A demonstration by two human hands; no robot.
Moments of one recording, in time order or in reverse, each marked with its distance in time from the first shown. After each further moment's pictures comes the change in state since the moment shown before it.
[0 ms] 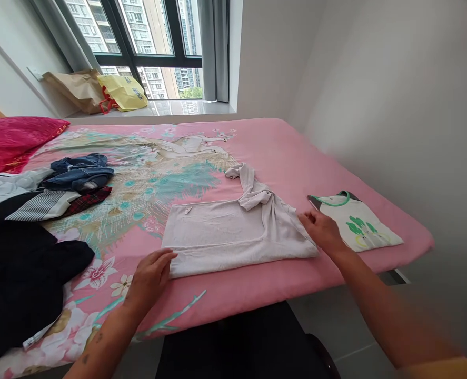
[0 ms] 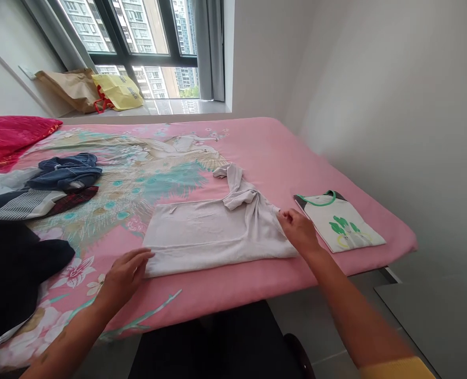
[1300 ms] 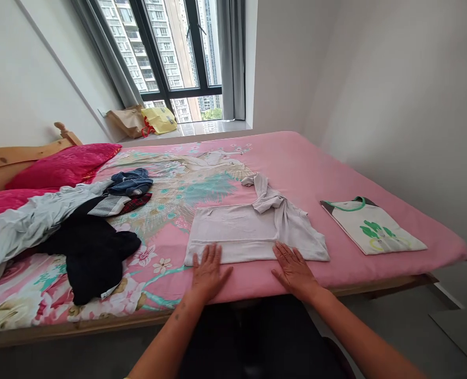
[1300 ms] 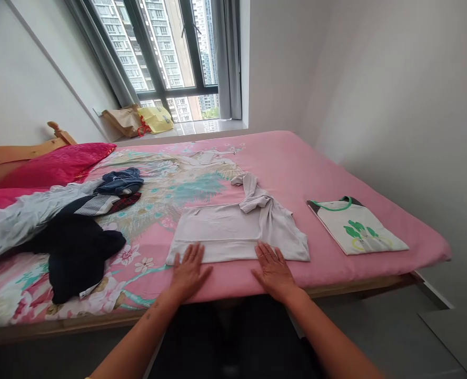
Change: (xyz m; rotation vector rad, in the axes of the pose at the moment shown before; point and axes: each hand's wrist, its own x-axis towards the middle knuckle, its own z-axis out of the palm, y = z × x) left_hand -0.028 0.088 0.039 0.175 -0.292 -0.135; right_hand -0.128 -0.004 0.099 -0.258 -0.202 -0.636
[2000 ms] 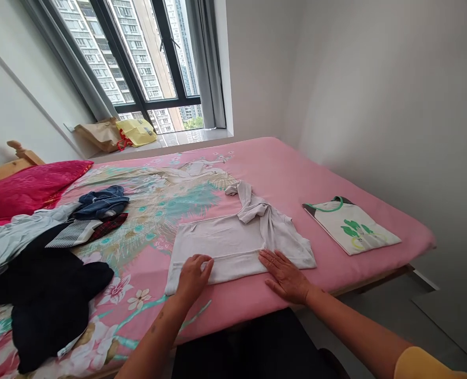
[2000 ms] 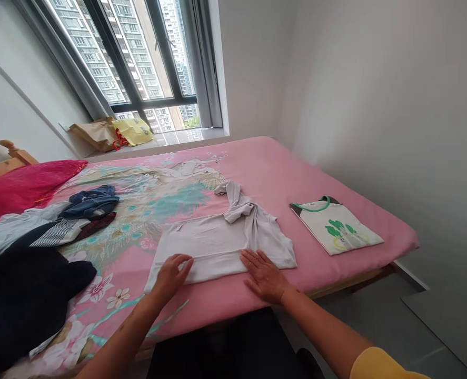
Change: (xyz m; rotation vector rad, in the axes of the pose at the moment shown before) left_hand 0.060 0.003 -0.043 -0.587 0.100 -0.066; right_hand 0.017 0.030 -0.021 0.096 0.017 -0.254
